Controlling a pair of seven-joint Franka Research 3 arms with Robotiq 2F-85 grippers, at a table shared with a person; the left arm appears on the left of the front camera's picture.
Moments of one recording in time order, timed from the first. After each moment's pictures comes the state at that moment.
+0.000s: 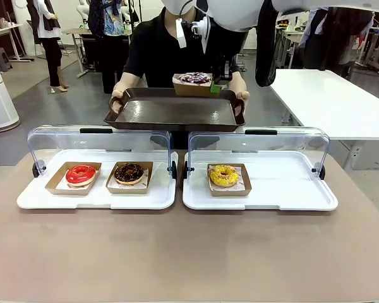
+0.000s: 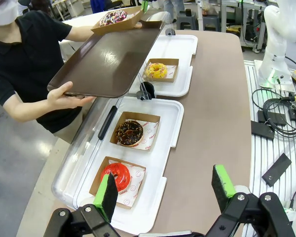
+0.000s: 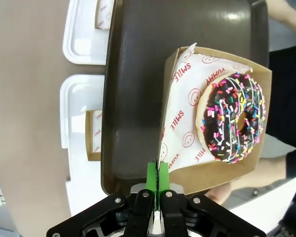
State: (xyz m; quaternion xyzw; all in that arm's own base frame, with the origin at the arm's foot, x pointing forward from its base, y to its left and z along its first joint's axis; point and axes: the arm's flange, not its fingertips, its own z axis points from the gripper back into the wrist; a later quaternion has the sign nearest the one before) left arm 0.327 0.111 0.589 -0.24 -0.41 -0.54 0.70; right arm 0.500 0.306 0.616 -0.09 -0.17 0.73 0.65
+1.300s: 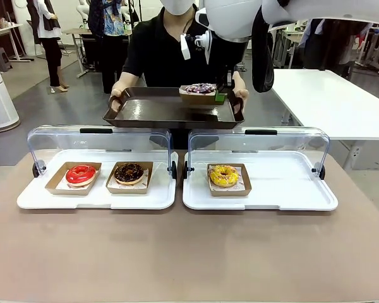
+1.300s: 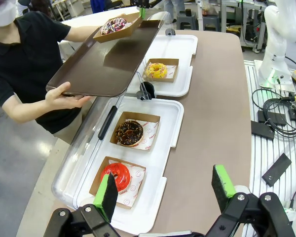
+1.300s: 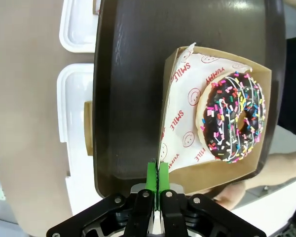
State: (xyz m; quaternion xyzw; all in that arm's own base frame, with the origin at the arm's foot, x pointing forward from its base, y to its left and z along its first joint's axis) left arm 0.327 0.111 0.589 -0.24 -0.41 -0.54 0.70; right arm 0.528 0.298 0.592 -0.08 -0.13 0.73 0.67
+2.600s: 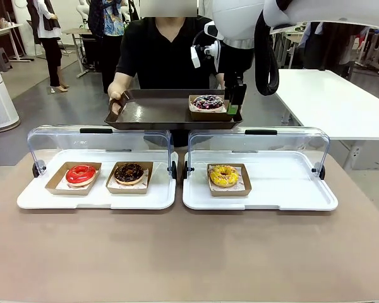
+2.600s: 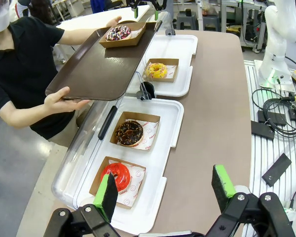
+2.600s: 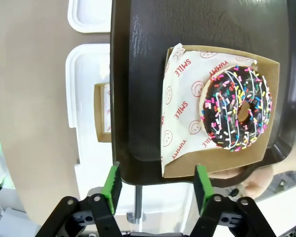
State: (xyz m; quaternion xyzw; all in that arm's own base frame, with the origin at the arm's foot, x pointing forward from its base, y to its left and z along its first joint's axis) left arm 0.327 0.111 0.589 -0.24 -0.41 -0.54 0.70; right arm 0.541 0.278 0.576 -0.07 -0.09 0.72 0.68
